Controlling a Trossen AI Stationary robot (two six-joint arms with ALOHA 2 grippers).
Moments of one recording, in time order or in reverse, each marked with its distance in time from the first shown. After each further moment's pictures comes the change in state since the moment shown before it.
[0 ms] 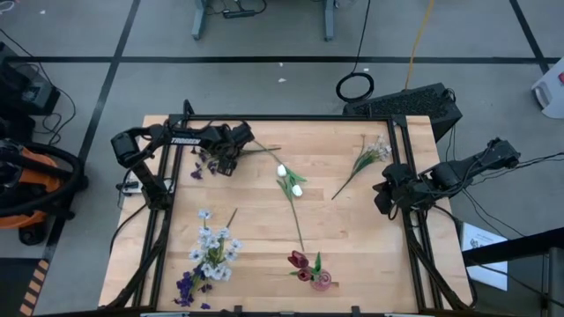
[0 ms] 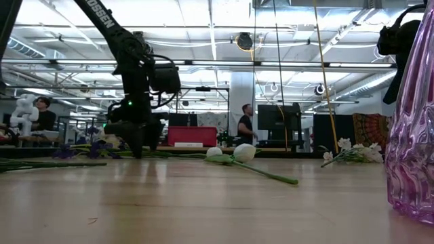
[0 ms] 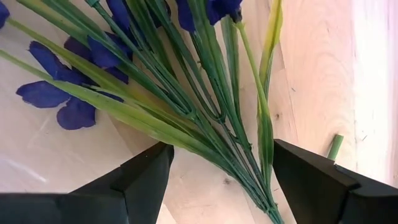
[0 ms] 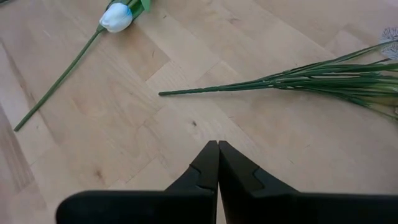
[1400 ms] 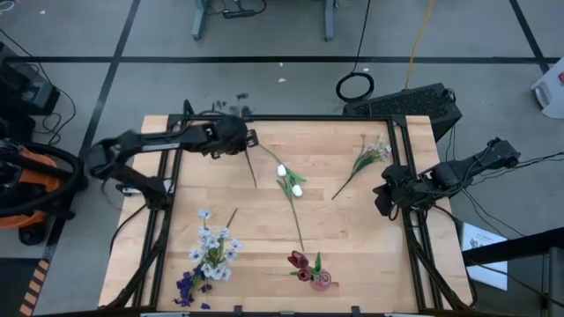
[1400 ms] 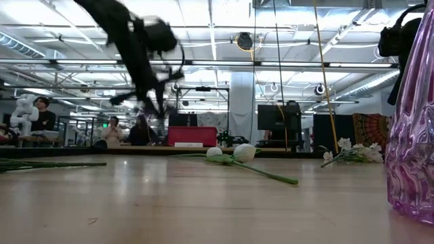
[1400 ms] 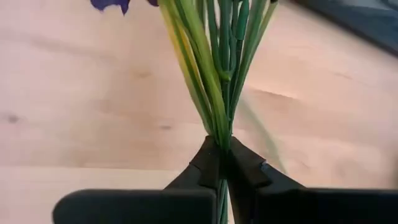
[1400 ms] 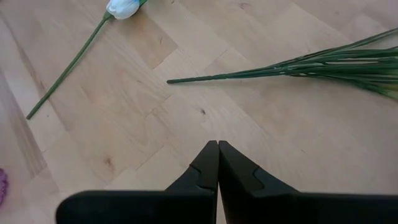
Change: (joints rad) left arm -0.089 -0.295 0.044 0.014 -0.016 0.983; right arm 0.000 0.000 0.000 0.005 -0.057 0.008
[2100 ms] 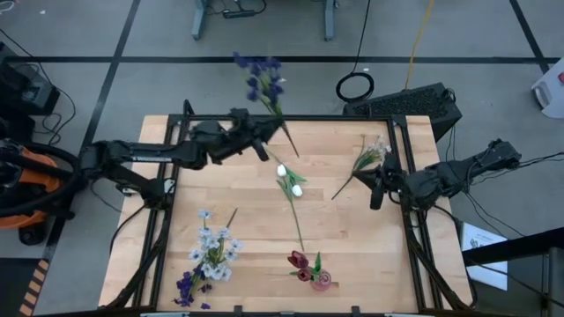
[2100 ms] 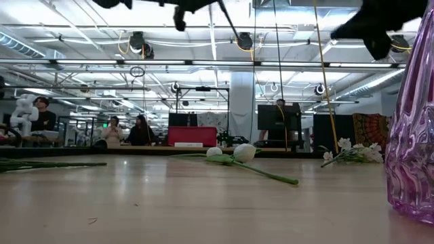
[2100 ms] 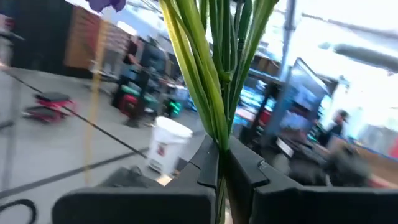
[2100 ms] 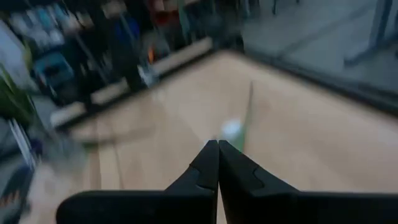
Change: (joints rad) left arm -0.283 -0.068 0.046 1.093 -0.025 0.925; right arm -0.030 -0.002 0.000 0.723 0.268 -0.498
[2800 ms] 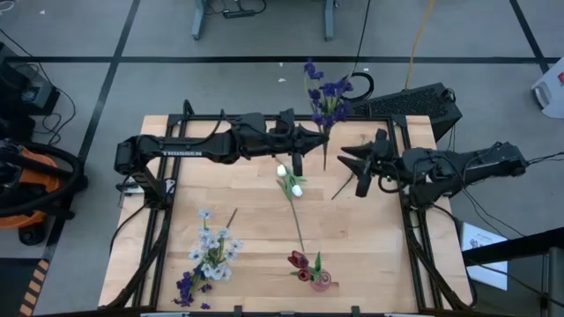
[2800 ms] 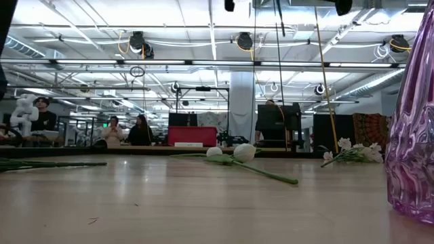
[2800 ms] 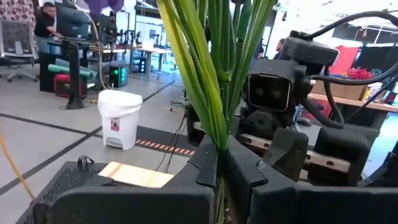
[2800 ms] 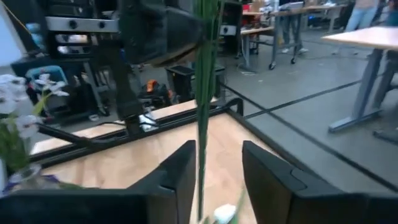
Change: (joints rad) left arm -0.058 0.333 0.521 -0.324 0.240 0.161; right arm -0.176 0.282 0.330 0.141 -0.115 -0.378
